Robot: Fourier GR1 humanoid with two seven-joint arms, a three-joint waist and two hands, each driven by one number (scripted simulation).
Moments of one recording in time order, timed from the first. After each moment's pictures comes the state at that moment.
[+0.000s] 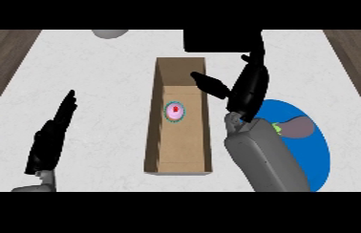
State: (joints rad) left arm 0.00 0.19 0.07 -1.54 -0.19 0.03 0.08; right arm -0.57 0.00 0.31 -1.42 0.93 -0.82 0.91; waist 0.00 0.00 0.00
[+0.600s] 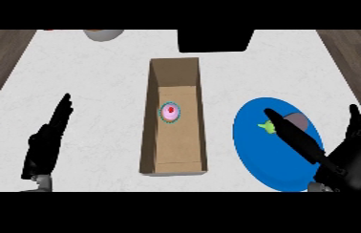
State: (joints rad) left arm 0.03 0.19 0.09 -1.55 -0.19 0.04 0.08; right arm -0.02 -0.17 0.22 -2.02 0.83 -0.89 0.83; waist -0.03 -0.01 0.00
